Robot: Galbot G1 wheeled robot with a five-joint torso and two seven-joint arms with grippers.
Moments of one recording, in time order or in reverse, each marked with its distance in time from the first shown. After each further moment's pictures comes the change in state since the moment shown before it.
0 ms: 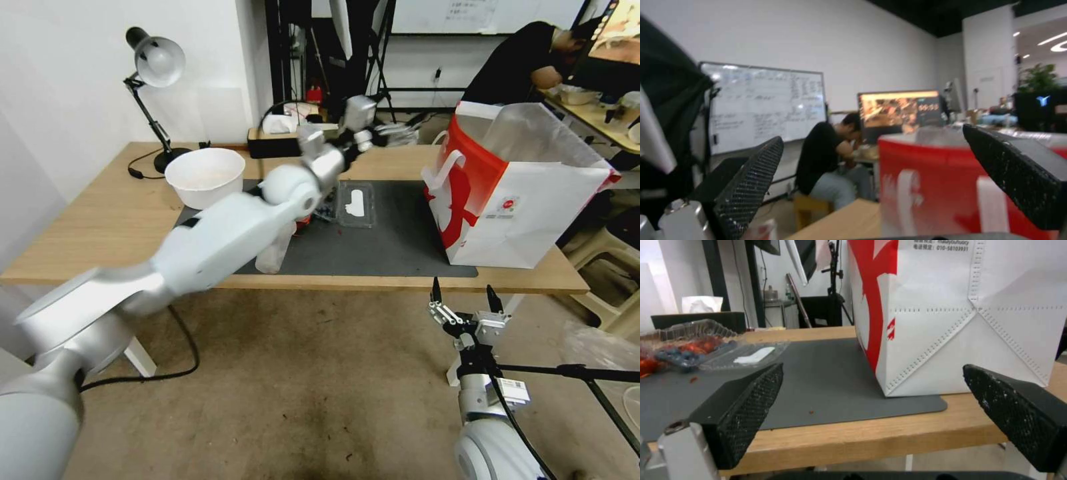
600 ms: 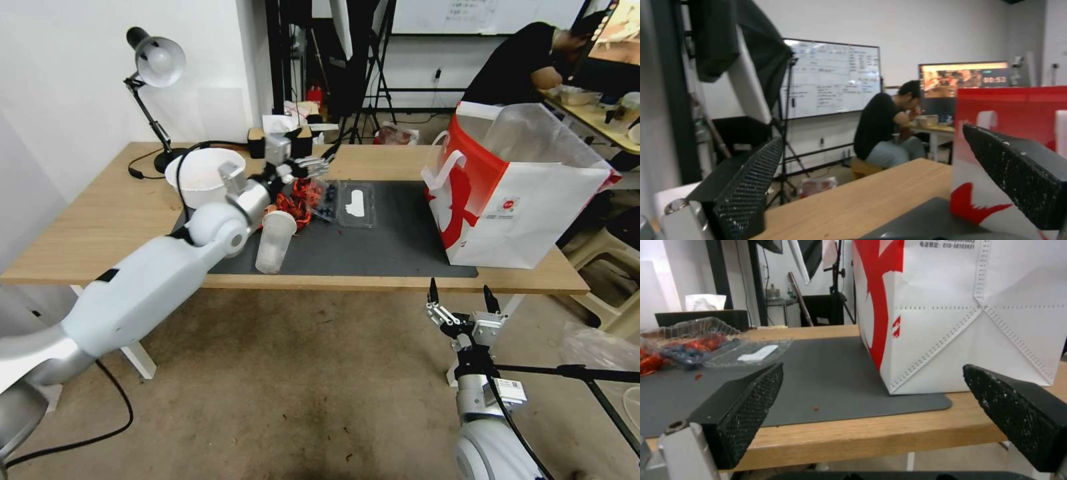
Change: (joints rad) left arm 0.266 0.214 -0.221 -0.185 0.071 0.072 -0.087; right arm 0.000 0.000 -0.011 -0.002 -0.005 -0.003 0.002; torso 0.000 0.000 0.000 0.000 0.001
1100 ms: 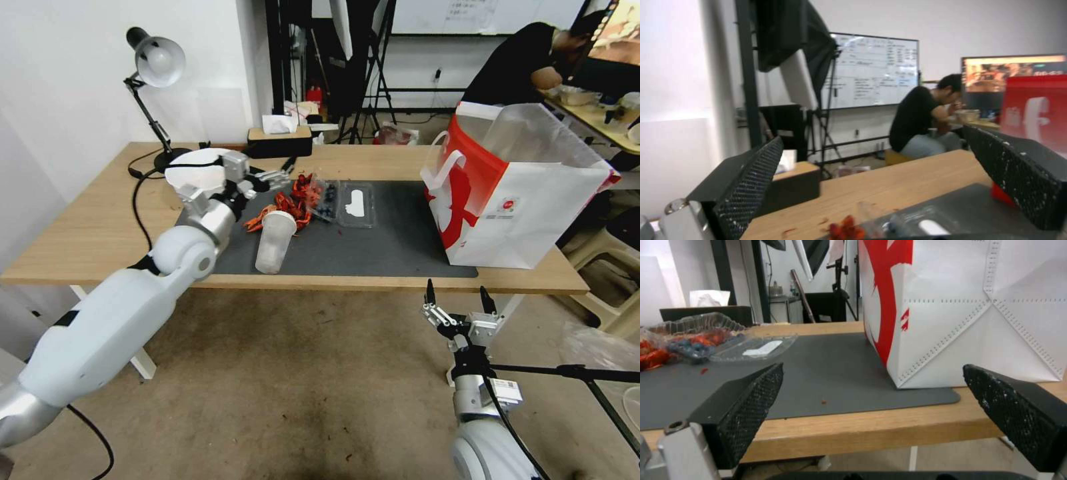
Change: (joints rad) left arm 0.262 0.069 -0.258 -0.129 0.074 0.038 -0.057; right arm 0.002 0.007 -0.012 -0.010 -0.012 -0.001 -0.002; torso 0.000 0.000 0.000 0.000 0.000
